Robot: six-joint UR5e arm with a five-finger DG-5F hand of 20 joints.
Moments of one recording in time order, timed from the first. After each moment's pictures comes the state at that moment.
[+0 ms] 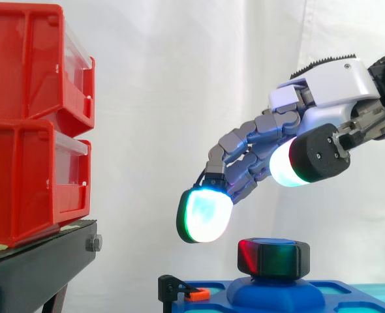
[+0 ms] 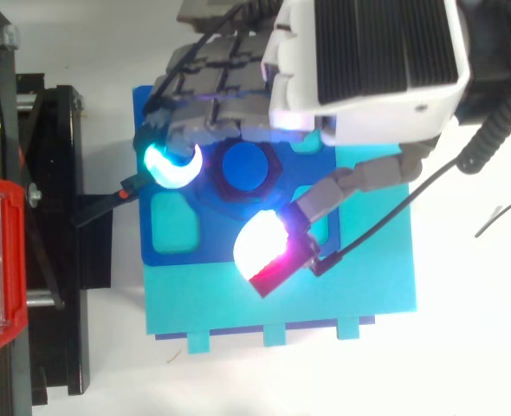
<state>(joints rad) 0.02 -2.24 -1.02 -3.21 -1.65 -1.22</state>
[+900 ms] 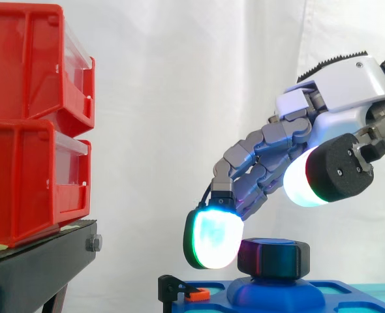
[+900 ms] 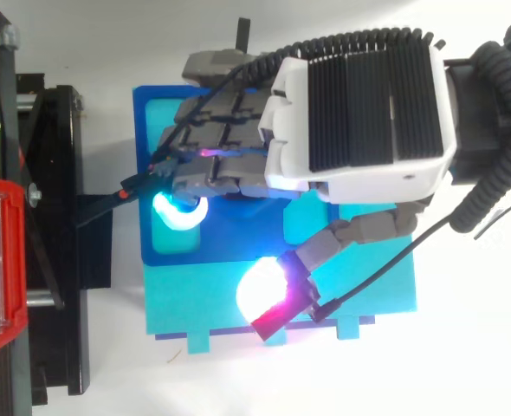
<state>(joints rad) 0.06 -2.24 -1.02 -3.28 -1.60 -1.21</state>
